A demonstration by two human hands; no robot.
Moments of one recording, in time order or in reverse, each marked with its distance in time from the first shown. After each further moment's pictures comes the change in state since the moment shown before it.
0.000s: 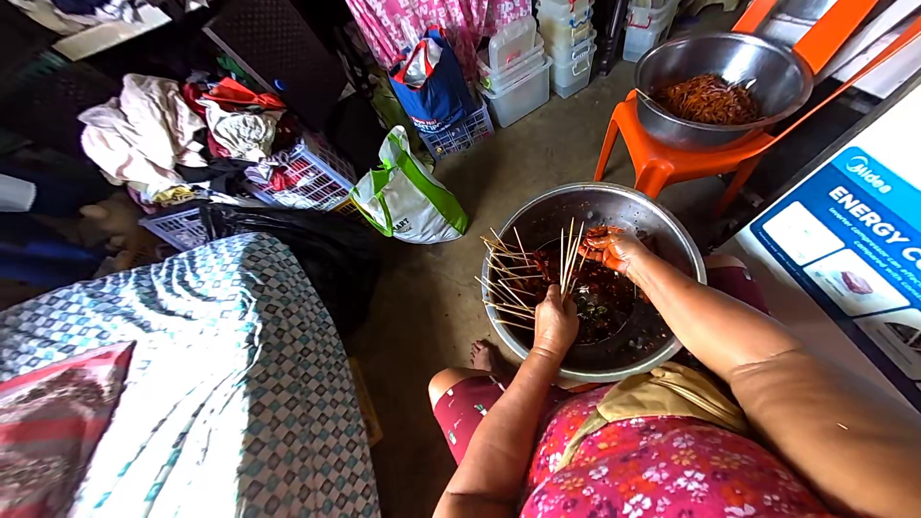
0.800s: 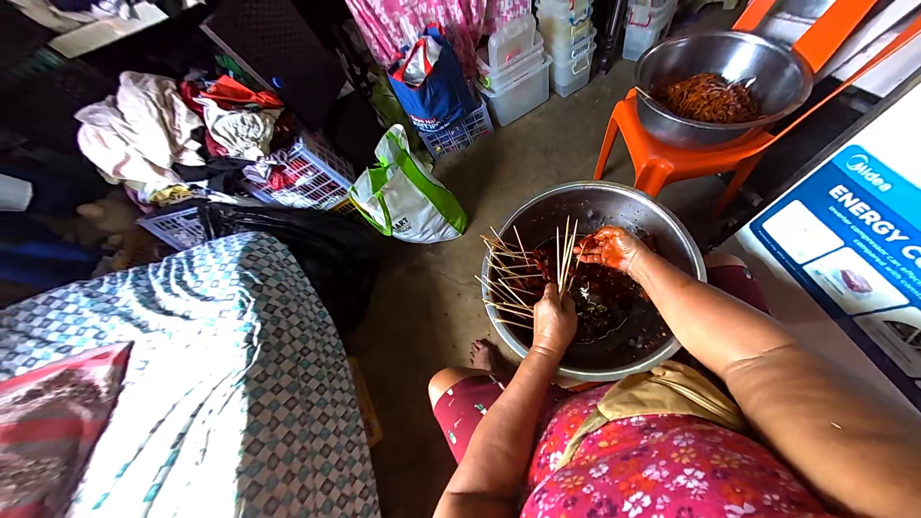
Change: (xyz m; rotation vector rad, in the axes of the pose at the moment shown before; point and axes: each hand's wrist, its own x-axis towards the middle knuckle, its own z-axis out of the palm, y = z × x) left_hand 0.002 -0.001 0.000 -0.006 0.040 -0.009; right_hand 0.002 -0.004 -0.001 -0.066 -0.040 0.118
